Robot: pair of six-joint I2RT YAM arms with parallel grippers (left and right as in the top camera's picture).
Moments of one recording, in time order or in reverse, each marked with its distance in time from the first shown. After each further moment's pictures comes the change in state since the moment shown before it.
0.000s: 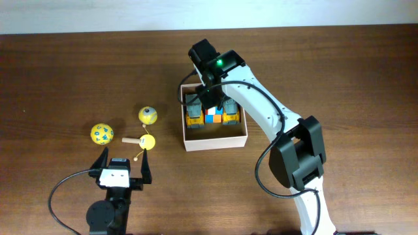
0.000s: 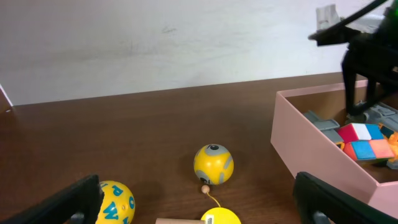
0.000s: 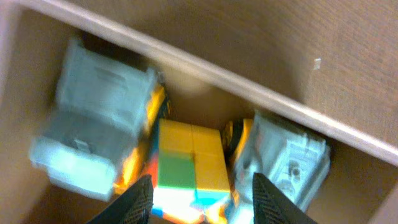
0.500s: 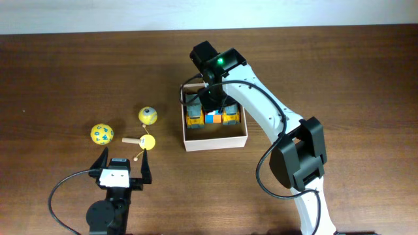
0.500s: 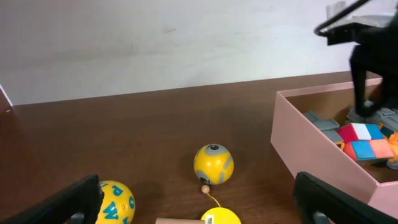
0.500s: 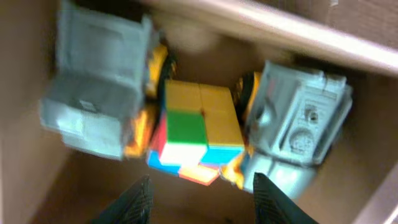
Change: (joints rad) left arm 0.000 0.000 0.000 0.000 0.000 0.000; right arm 0.000 -0.008 0.019 -0.078 -0.051 0.121
